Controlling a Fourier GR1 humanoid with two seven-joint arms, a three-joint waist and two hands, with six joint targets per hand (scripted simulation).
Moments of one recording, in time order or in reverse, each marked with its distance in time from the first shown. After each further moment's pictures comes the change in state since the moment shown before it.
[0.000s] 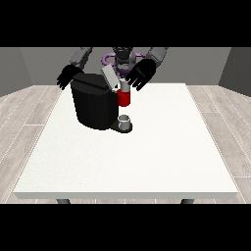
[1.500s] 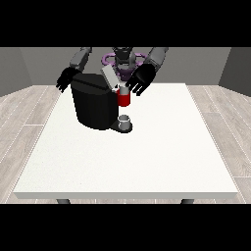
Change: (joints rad) left arm -0.013 -0.017 -0.014 0.023 -0.049 -0.006 -0.009; right arm 0.003 -0.009 -0.023 0.014 -0.008 -0.007 -0.028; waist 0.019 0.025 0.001
